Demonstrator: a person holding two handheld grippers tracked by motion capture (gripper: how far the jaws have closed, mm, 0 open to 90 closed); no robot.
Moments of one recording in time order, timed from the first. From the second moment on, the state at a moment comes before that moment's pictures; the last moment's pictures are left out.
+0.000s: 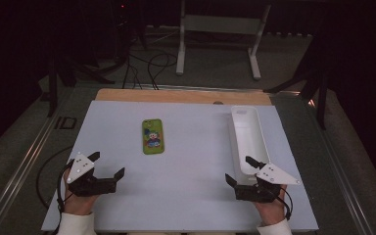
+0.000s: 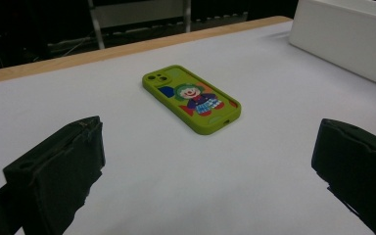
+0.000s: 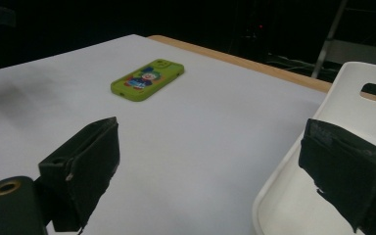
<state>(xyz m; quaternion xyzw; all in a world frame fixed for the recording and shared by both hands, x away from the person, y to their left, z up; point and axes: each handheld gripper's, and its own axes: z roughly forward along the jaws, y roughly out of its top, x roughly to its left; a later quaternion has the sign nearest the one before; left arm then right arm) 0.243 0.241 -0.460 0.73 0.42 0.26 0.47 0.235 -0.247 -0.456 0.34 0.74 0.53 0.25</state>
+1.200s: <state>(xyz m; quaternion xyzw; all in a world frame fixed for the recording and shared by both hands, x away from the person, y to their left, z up) 0.256 0.222 -0.438 0.74 0.42 0.26 0.45 0.232 -0.248 -0.452 0.35 0.73 0.52 0.26</state>
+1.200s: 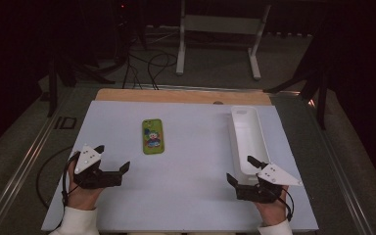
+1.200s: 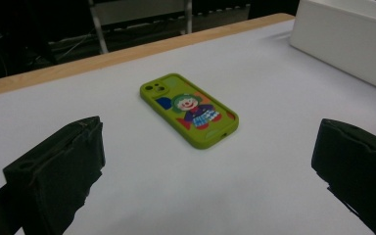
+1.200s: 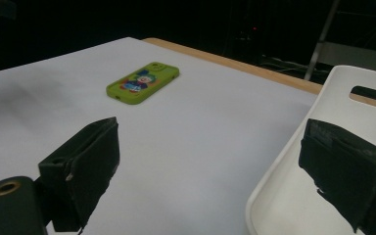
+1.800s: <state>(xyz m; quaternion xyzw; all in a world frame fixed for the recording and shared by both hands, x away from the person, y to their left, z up) 0.280 0.204 -0.433 0.75 0.43 0.26 0.42 0.232 -0.248 -0.450 0.36 0.73 0.52 0.26</state>
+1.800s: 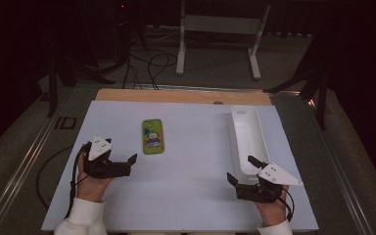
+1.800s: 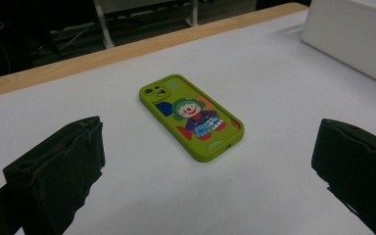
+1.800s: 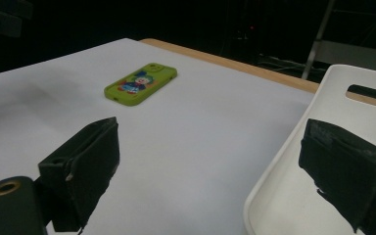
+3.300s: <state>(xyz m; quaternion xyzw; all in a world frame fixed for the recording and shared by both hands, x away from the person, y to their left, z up) 0.323 0.174 -0.434 0.77 0.45 0.26 0.38 0.233 -0.250 -0.449 0.37 0.72 0.52 0.27</state>
